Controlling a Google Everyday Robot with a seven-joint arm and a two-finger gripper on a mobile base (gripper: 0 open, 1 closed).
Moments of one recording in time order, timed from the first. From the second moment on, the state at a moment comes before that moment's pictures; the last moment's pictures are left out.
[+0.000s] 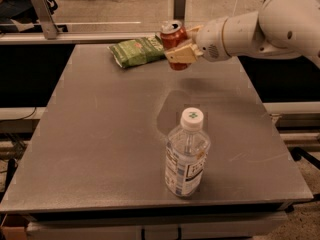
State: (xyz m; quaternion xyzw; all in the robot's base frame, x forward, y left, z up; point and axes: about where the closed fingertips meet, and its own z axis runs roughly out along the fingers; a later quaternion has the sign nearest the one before) arm 0.658 -0.053 0.941 -0.48 0.70 0.18 0.51
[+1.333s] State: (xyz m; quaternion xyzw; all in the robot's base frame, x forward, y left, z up) arm 0.751 -0.124 0.904 -0.39 0.71 0.21 0.56
